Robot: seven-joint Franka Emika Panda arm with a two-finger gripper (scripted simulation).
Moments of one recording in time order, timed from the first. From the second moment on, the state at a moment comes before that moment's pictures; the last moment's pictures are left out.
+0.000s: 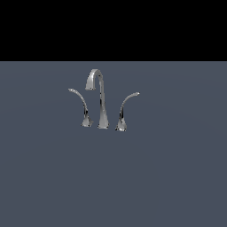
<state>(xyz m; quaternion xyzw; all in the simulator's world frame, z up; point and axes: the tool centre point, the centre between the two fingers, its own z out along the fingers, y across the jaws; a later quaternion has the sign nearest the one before) -0.200 0.027 0.430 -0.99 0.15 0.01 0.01</state>
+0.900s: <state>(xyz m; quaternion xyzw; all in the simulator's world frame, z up) -0.105 0.041 0.349 -0.93 0.37 0.01 0.01</state>
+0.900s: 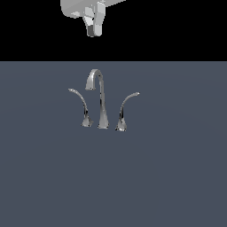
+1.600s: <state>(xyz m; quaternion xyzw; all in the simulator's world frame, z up) -0.031 0.021 0.285 -0.85 0.53 0.00 0.01</state>
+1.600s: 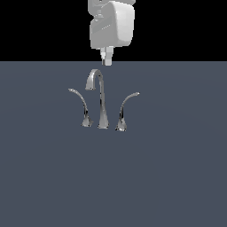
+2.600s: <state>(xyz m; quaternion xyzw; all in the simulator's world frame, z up) 0.055 -0.061 0.190 -0.68 0.74 0.00 0.00</state>
